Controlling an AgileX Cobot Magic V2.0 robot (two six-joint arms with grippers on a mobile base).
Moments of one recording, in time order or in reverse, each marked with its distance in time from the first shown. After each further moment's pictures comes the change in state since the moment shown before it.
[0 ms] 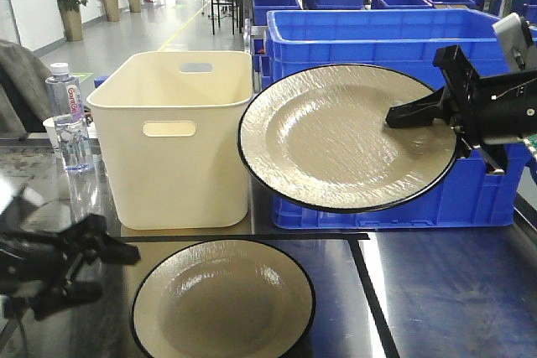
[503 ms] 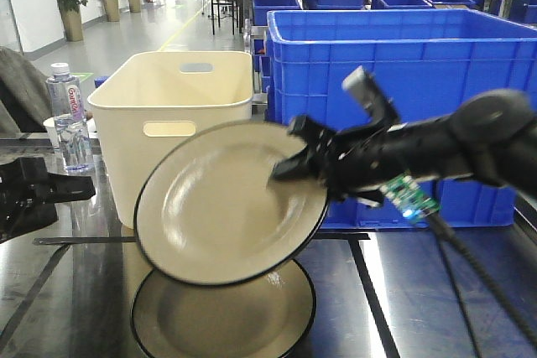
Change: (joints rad) left arm 0.023 -0.298 0.000 0.030 -0.056 0.085; right arm 0.348 0.164 0.001 -0.122 -0.240 -0.008
